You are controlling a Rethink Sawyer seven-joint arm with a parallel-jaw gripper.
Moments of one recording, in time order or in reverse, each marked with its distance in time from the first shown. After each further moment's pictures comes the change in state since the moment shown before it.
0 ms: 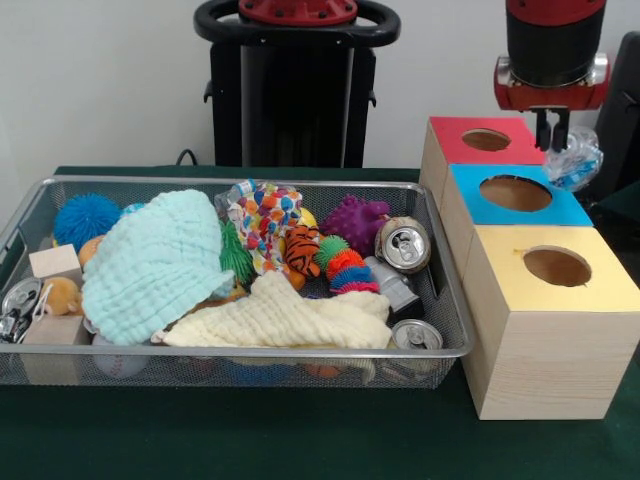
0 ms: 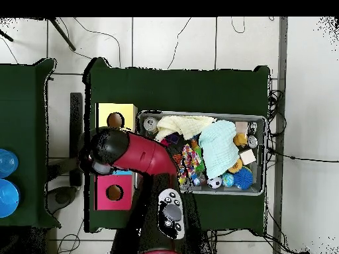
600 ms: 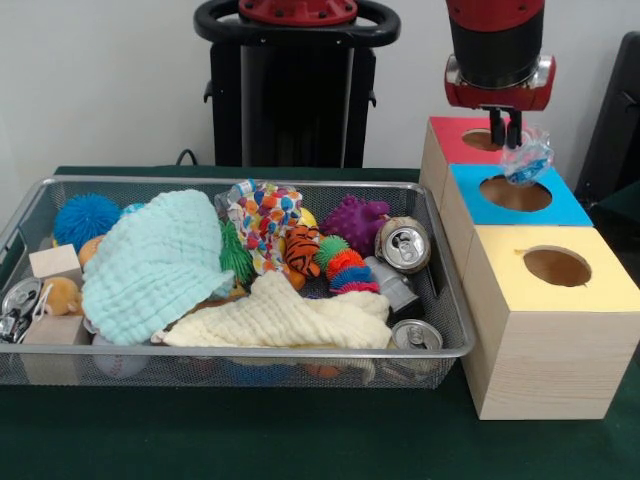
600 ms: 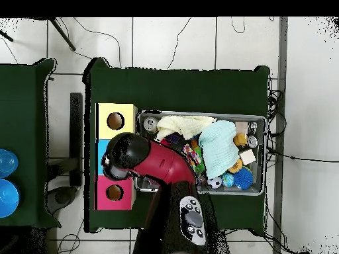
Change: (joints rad) arm -0.072 -0.014 0.000 0.072 0.000 -0.005 0.000
